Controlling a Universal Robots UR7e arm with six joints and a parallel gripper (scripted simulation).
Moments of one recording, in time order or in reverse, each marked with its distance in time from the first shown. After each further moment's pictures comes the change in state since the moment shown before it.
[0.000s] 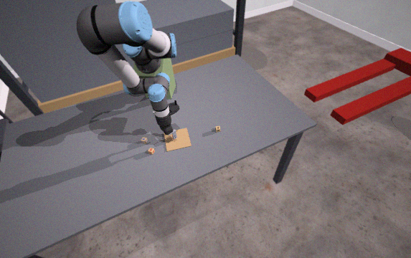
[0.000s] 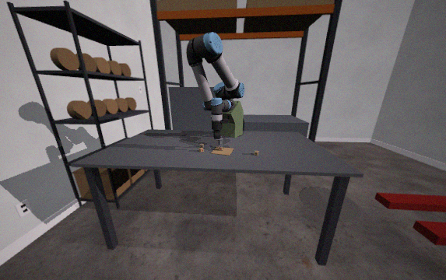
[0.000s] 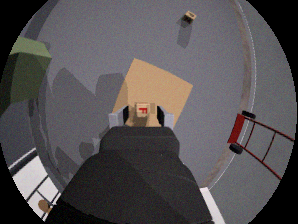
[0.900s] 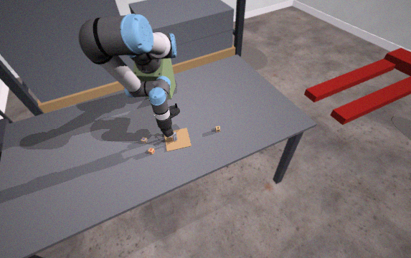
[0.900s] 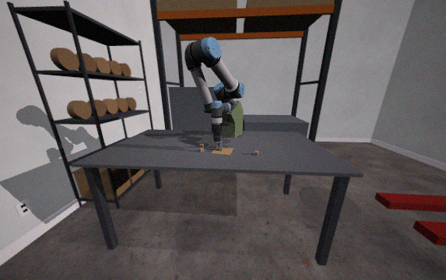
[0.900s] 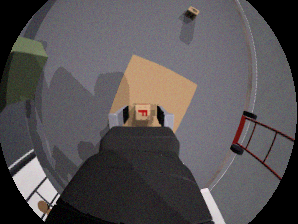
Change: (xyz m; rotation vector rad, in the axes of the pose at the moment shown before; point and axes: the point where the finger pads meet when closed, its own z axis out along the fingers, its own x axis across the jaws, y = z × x) arm 0.000 0.000 0.020 0.001 -0.002 0.000
